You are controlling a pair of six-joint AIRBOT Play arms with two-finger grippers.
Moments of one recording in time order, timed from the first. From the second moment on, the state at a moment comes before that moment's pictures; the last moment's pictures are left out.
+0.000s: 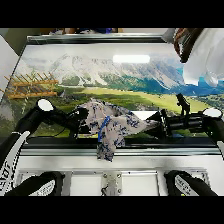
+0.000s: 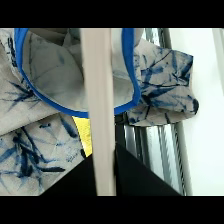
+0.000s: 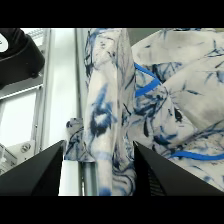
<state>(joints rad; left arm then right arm) -0.13 -1.21 0.82 0.84 -1.36 0.14 -0.22 -1.07 0.66 -0.33 1.64 -0.13</state>
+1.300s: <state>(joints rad) -0.13 -1.21 0.82 0.84 -1.36 0.14 -0.10 -1.09 0.66 -0.23 1.54 -0.14</state>
